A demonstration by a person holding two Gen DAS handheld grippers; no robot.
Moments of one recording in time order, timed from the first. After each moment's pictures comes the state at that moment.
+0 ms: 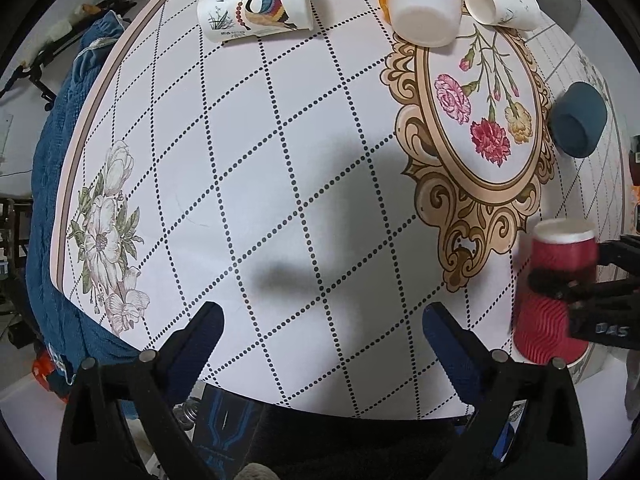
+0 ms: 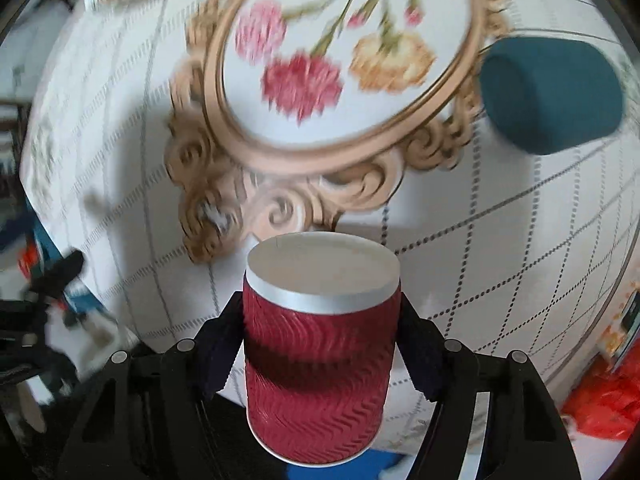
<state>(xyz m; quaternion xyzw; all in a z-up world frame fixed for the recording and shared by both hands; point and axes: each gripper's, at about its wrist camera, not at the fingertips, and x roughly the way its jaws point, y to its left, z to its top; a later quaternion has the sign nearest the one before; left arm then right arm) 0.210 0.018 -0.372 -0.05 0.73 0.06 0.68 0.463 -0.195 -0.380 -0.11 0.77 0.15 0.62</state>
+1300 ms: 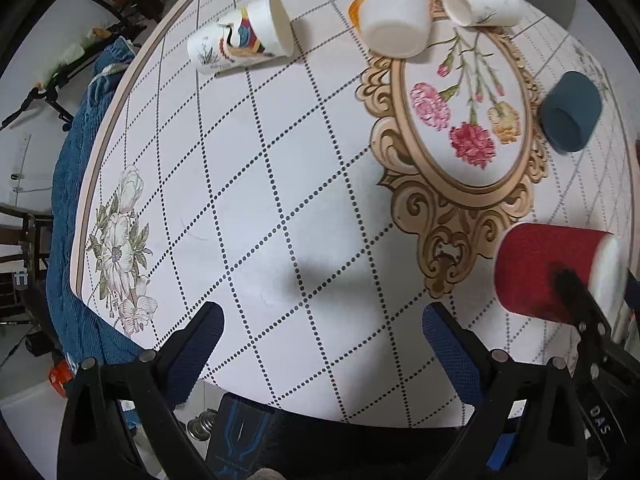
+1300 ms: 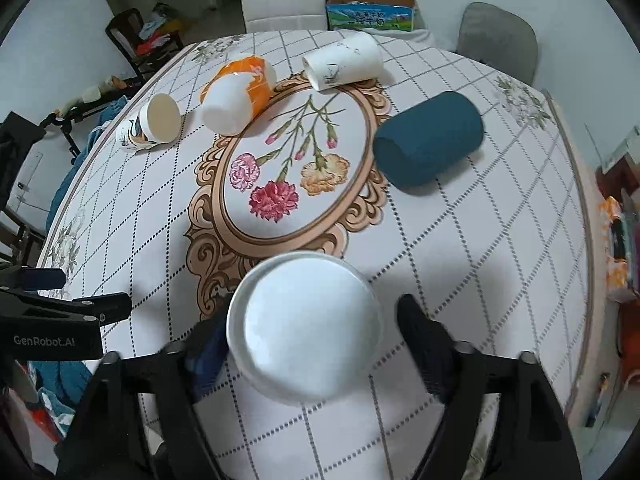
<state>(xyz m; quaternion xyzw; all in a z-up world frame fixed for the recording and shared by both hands) 0.202 -0.022 -0.354 -0.01 0.70 0.06 0.71 0.380 -0.201 -0.317 -0.02 0.56 0.08 0.83</state>
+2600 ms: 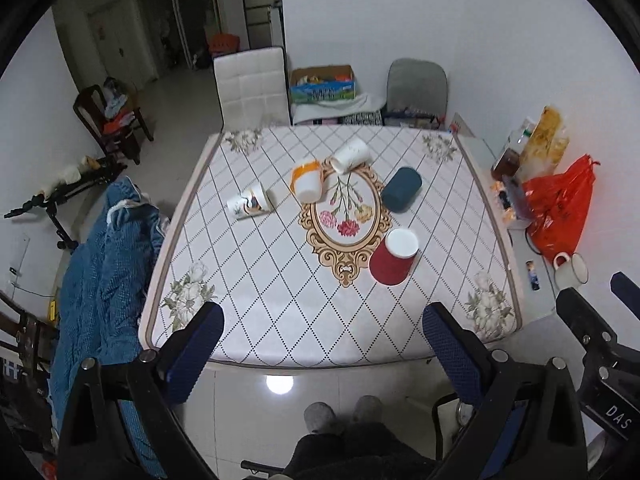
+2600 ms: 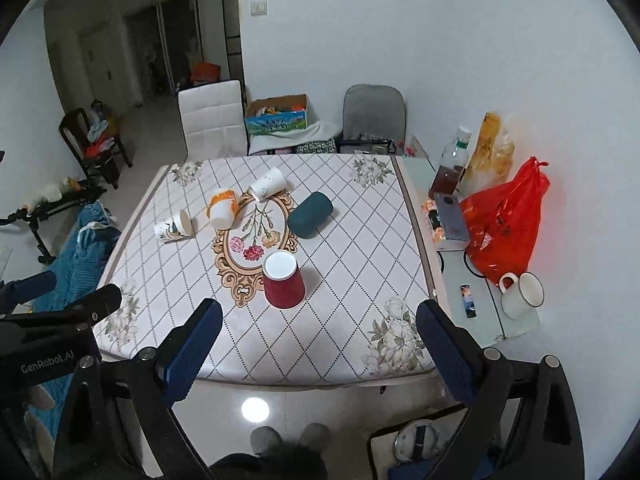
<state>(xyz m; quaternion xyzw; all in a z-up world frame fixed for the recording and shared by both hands) 0.017 -0.021 -0.087 0.02 0.48 -0.06 0.87 0.109 -0.224 -0.021 0.02 0.42 -0.08 0.90</state>
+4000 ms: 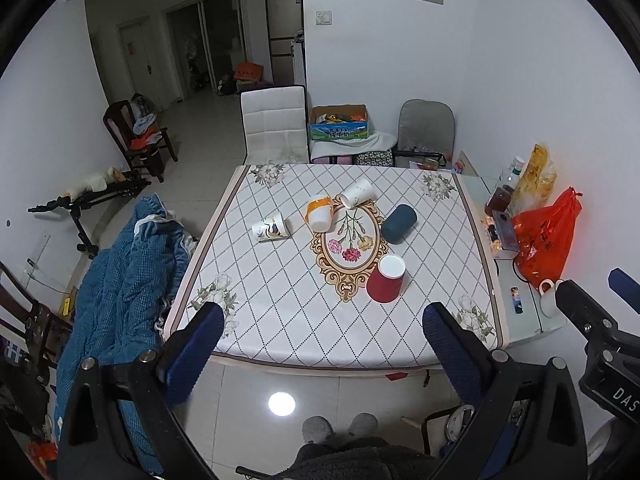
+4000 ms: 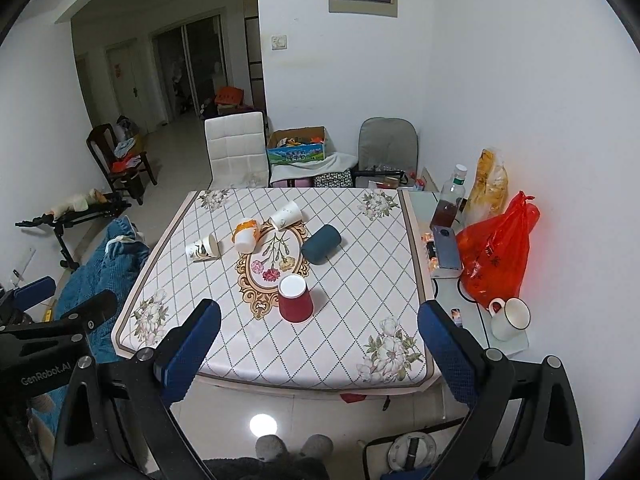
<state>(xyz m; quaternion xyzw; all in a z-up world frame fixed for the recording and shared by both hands) -0.048 -0.029 -0.018 0.01 0.43 -0.02 0.90 0.059 -0.240 0.059 0.01 0.38 -0.03 0.92</state>
